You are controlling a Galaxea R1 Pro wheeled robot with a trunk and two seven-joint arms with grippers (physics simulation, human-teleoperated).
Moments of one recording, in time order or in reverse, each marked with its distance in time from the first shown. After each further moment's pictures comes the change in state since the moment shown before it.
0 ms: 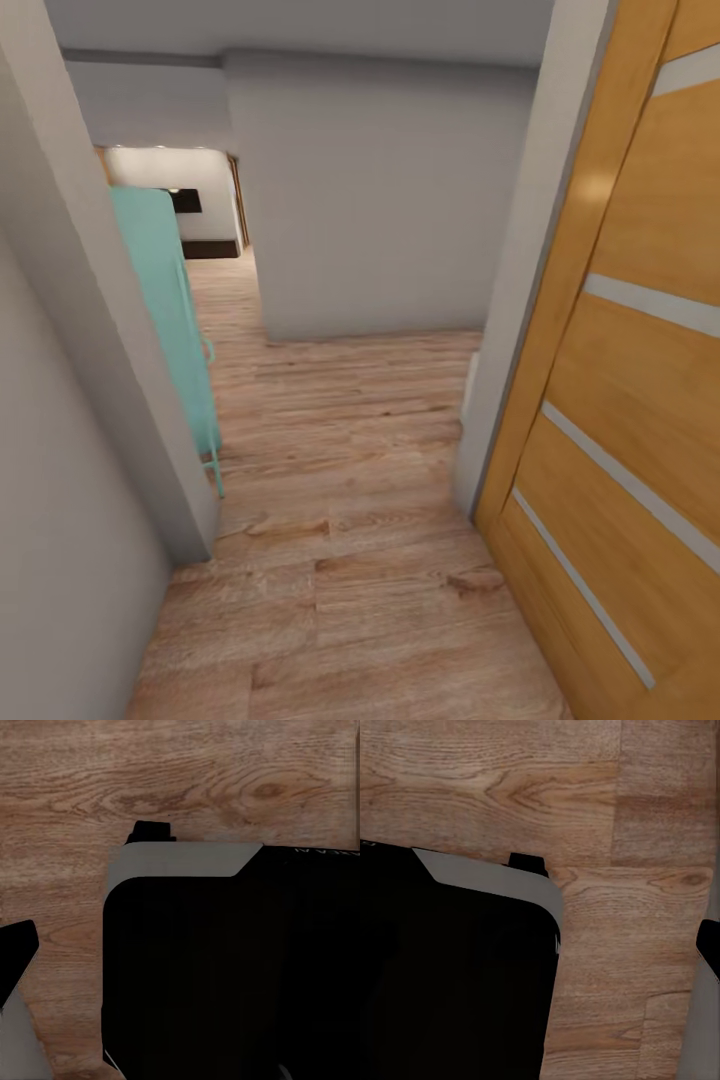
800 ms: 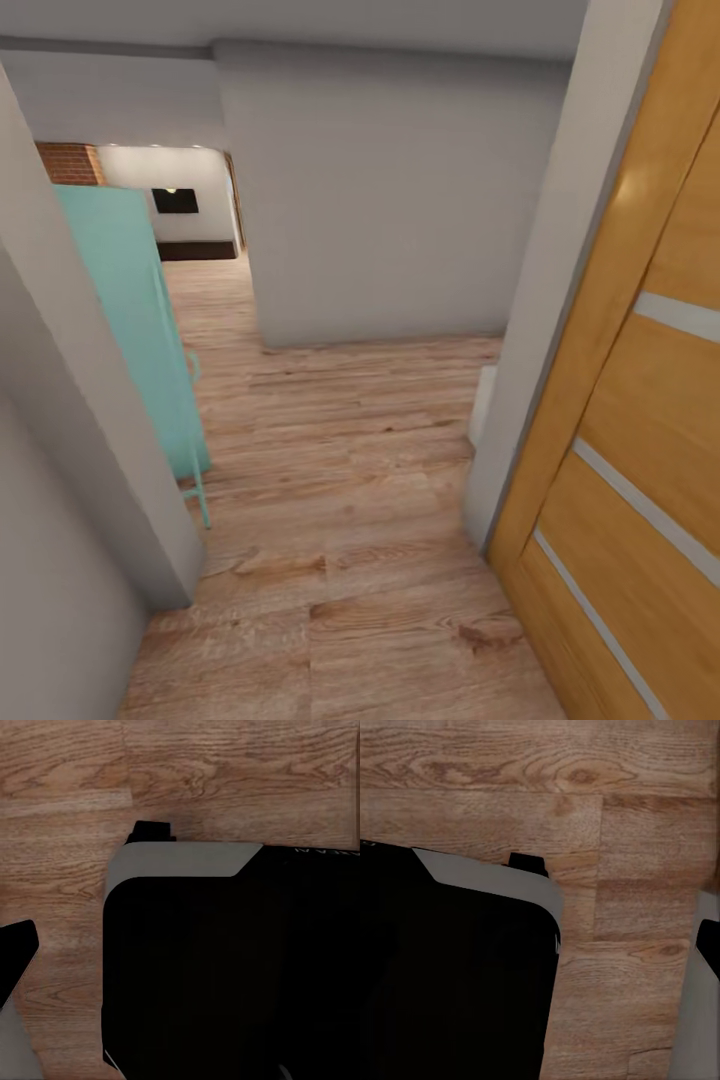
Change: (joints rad) left arm 0.000 0.000 0.000 0.000 0.000 0.000 0.000; right arm 0.000 0.000 0.000 0.000 0.000 0.000 0.000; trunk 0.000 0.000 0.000
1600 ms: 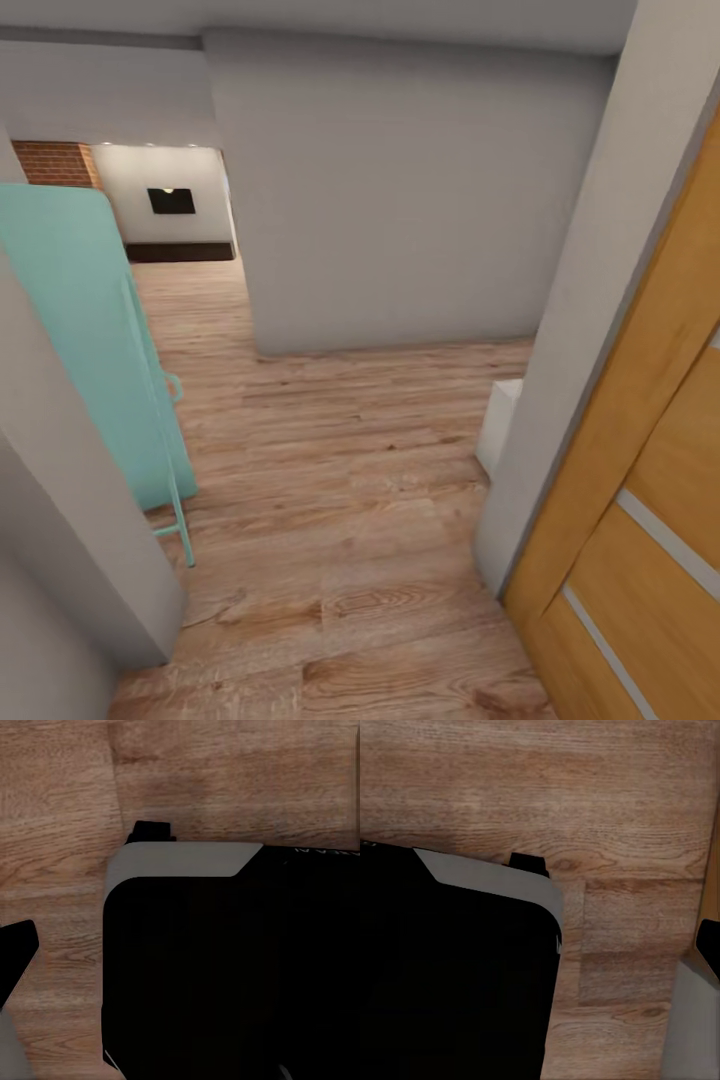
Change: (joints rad) left arm 0.000 0.000 0.000 0.000 0.000 0.000 0.000; right arm 0.000 0.001 0.000 0.000 0.000 0.000 0.000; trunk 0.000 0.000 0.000
